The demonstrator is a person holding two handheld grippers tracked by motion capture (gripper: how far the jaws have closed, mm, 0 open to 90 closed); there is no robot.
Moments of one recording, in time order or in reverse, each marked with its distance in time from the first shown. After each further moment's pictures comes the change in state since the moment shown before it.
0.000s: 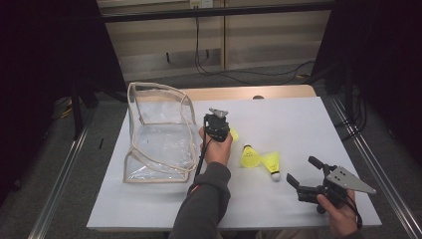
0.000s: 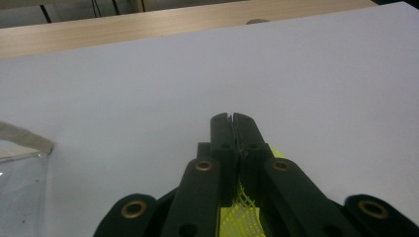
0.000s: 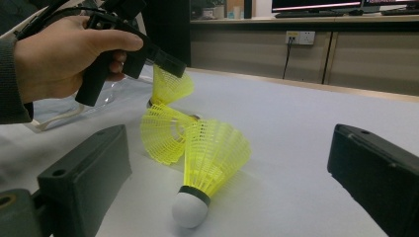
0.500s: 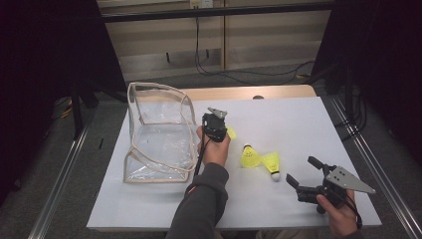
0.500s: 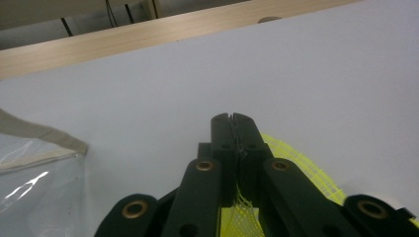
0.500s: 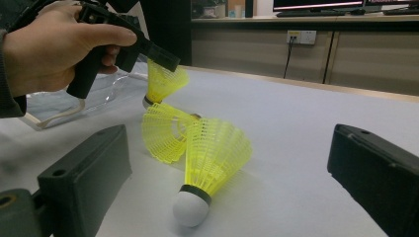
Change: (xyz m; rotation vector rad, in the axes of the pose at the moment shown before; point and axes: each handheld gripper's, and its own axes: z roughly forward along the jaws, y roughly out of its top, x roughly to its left) left arm 0.004 0.002 -0.012 0.008 0.055 0.066; right arm 0.001 0.000 0.000 0.006 0.006 -0.002
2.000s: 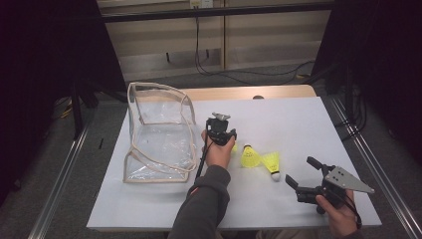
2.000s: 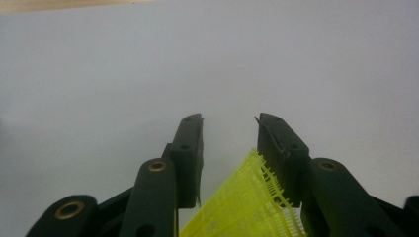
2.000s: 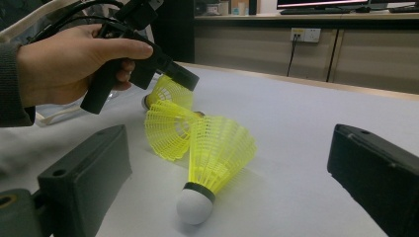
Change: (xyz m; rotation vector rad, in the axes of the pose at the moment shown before) left arm -0.009 -0.013 0.022 0.056 -0.129 -0.093; right arm 0.001 0.000 0.001 0.008 0.011 -0.003
